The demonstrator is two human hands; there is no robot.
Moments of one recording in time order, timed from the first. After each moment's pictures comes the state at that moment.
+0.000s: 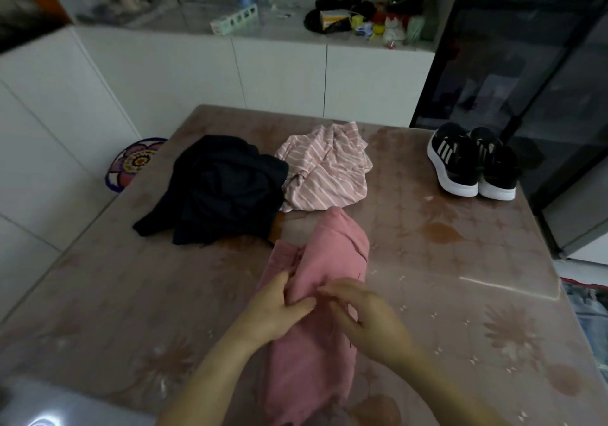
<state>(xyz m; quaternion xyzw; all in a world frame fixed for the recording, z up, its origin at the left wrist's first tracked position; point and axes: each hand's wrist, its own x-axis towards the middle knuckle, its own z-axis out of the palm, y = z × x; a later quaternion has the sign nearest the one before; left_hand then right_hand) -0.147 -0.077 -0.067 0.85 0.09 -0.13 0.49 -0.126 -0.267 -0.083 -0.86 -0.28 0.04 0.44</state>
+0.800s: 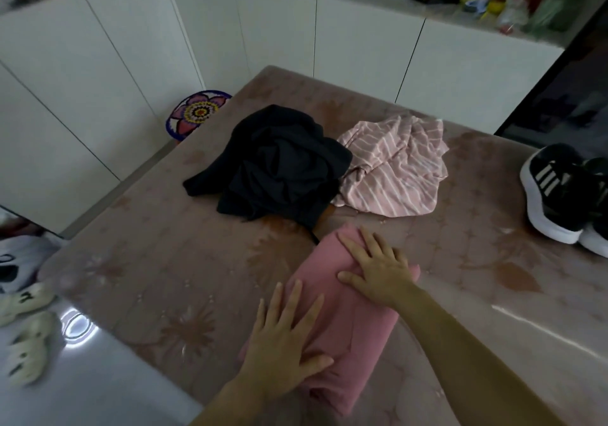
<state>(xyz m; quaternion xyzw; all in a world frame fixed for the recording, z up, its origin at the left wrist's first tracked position) -0.197 -0.062 -0.161 0.99 0.04 -0.06 0.10 0.000 -0.211 -0.134 -0.93 -0.31 0.20 -0.01</state>
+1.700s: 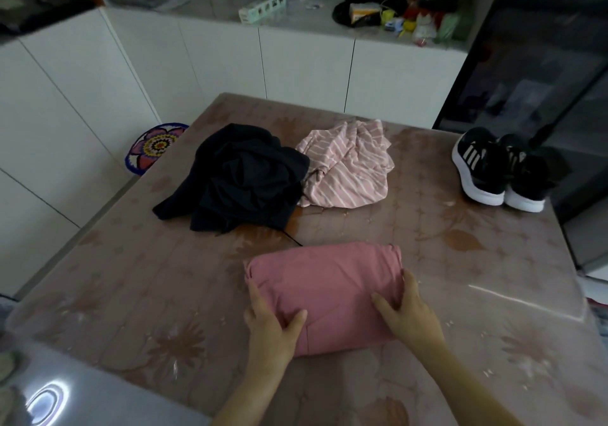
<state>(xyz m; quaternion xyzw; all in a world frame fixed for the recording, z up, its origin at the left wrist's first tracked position) -0.191 -0.084 -0.128 0.81 0.32 0.00 0.49 -0.104 -0.299 -0.122 -0.94 0.05 0.17 0.29</state>
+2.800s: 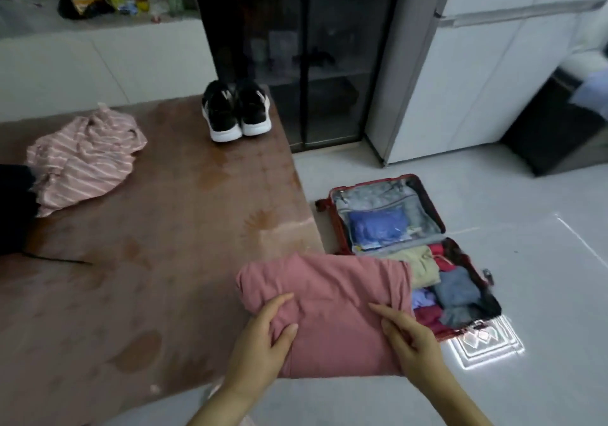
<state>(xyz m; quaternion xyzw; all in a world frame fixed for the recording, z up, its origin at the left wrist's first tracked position) -0.296 -0.421 -0.122 0.88 -0.10 -0.14 0.45 -0.378 -0.665 -0.122 -0.84 0.15 -0.04 0.52</state>
